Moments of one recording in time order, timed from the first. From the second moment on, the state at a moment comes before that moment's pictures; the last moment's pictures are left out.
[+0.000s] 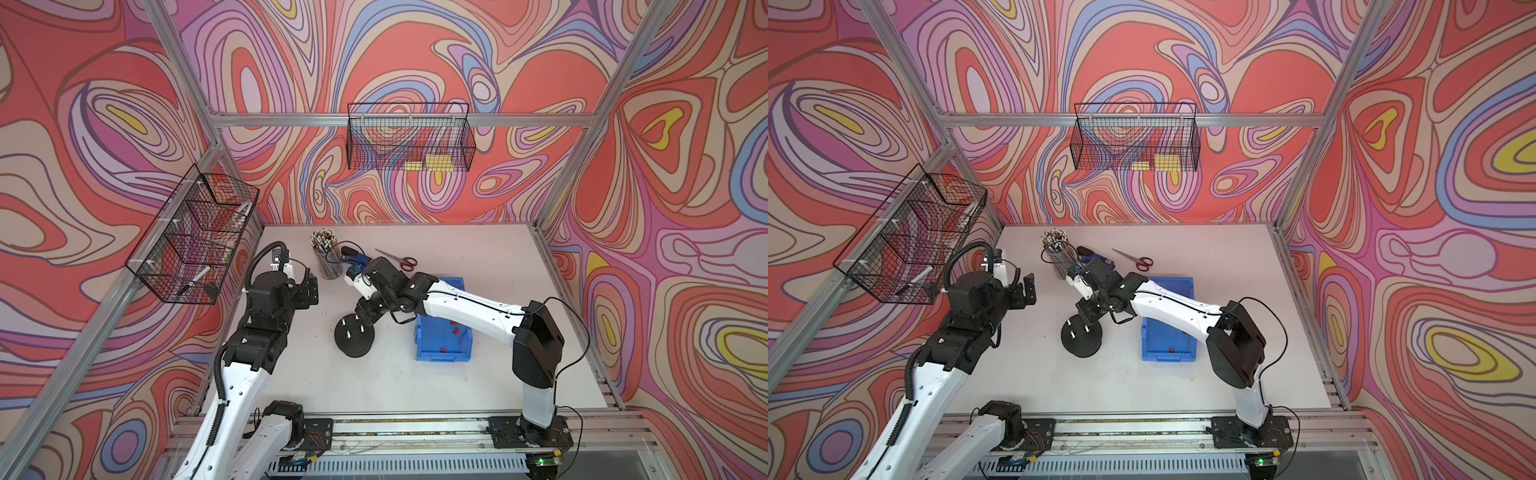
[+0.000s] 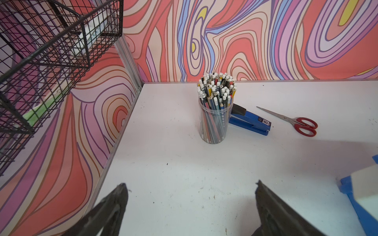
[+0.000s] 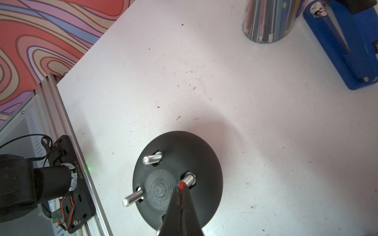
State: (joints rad) left arm -0.15 0.81 0.88 -0.49 -0.25 -0.06; right arm 0.94 1.93 1.66 -0.58 -0.20 0.17
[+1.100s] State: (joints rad) left arm -0.15 0.81 0.88 -0.49 -0.25 -0.06; right arm 0.94 1.96 1.71 -0.65 -0.20 0.12
